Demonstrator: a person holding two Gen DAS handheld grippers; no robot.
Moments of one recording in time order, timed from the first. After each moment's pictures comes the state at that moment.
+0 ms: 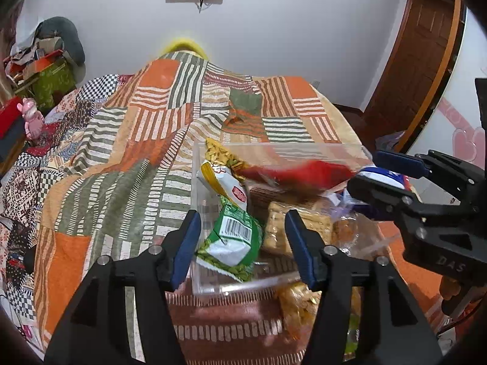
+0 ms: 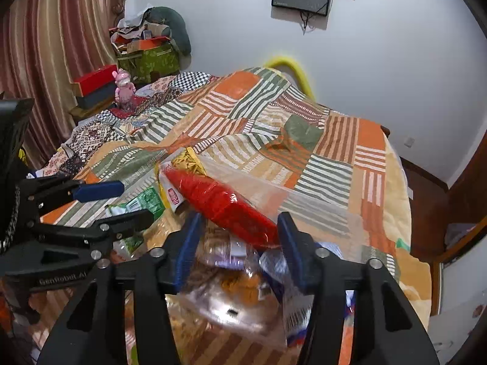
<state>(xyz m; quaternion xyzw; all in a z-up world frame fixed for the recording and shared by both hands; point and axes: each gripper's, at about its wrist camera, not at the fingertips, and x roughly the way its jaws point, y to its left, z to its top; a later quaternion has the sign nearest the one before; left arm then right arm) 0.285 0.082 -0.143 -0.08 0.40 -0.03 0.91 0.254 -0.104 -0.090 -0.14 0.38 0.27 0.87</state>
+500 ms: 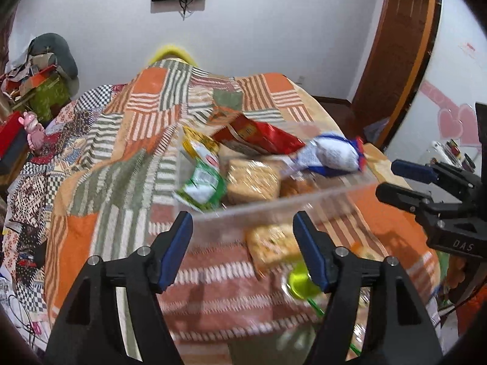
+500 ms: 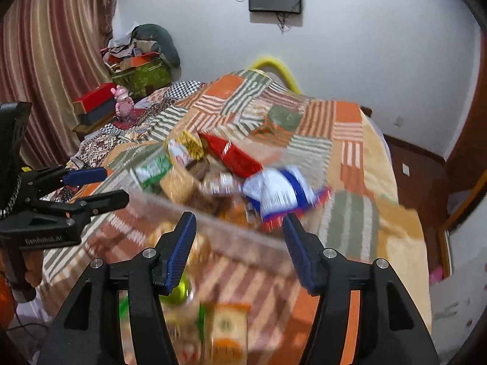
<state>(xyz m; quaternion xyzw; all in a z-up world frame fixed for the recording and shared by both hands) 0.214 0.049 -0.122 -0.05 0.40 -0.06 0.91 0.189 -0.171 -0.085 -0.08 0.40 0.25 0.88</state>
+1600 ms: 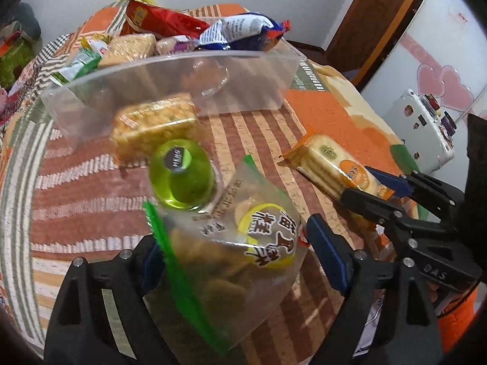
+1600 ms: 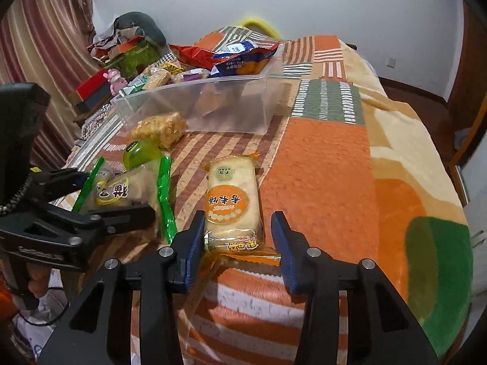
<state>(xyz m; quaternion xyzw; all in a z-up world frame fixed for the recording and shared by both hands) 0.177 -0.057 -0.195 -0.07 0.51 -0.12 0.85 0.124 -0.246 -0.151 -0.02 0.46 0.24 0.85</state>
